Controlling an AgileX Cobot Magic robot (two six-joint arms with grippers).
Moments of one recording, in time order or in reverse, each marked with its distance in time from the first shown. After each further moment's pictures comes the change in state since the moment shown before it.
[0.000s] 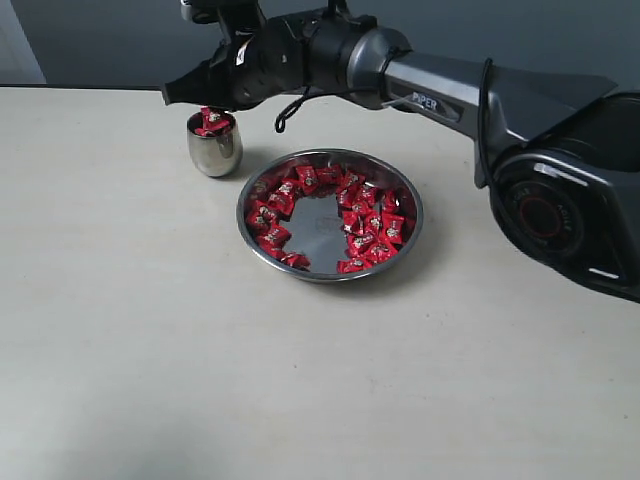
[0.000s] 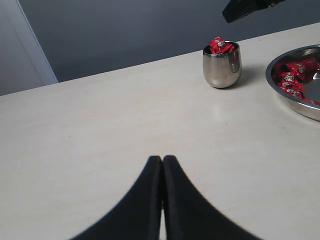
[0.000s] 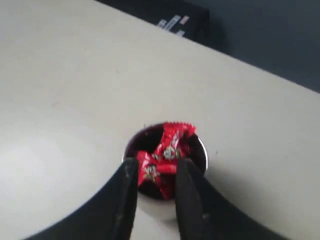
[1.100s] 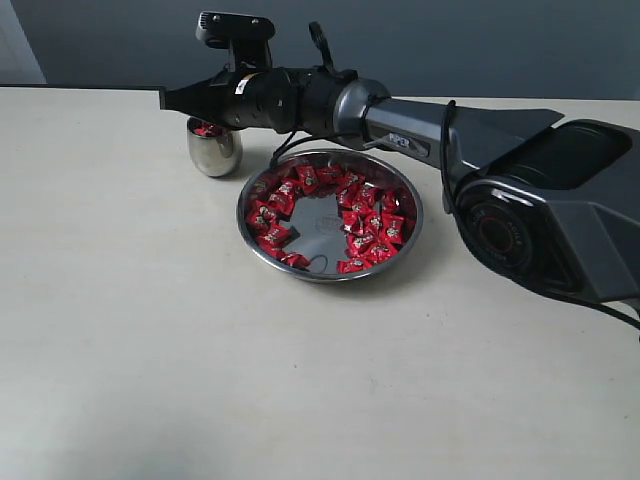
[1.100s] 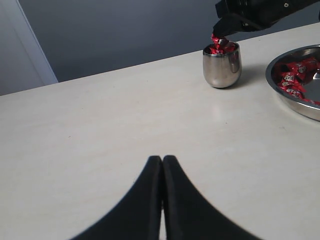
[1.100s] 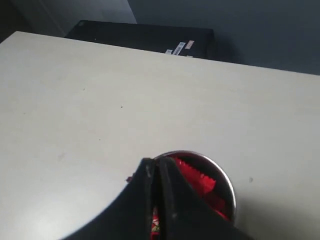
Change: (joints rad) left arm 0.000 0.000 0.000 0.000 0.000 0.000; right arm 0.000 0.118 0.000 0.222 -0.280 0.007
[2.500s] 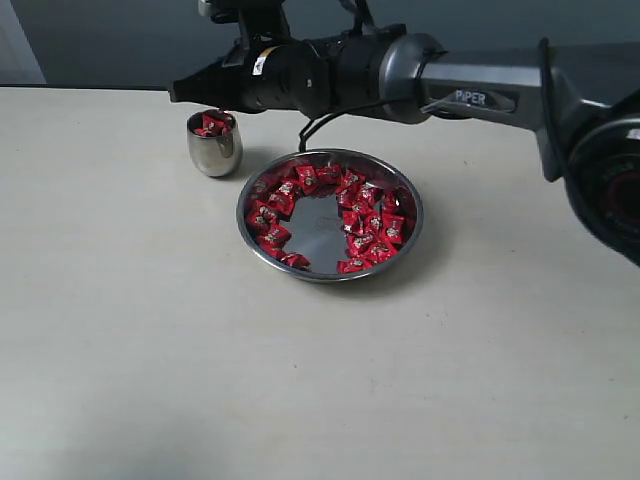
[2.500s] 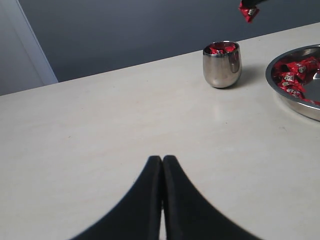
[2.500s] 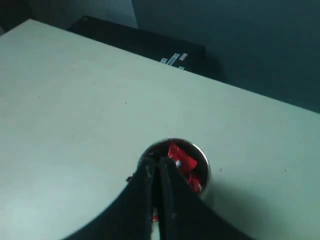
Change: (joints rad) left arm 0.000 0.000 0.000 0.000 0.000 0.000; right arm 0.012 -0.291 0.353 -0.152 -0.078 -0.007
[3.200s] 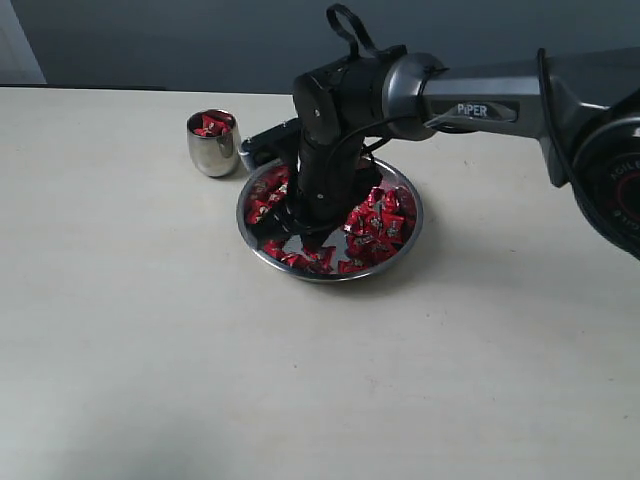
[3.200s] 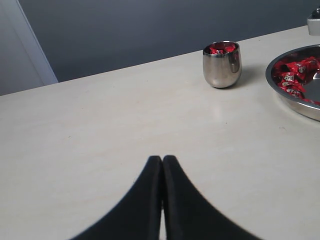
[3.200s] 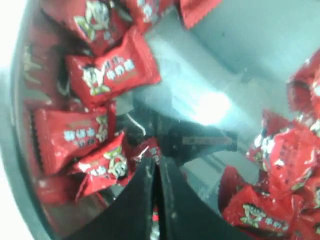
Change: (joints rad) left arm 0.000 0.000 0.000 0.000 0.000 0.000; right arm 0.000 -0.011 0.088 -0.172 0.816 0.000
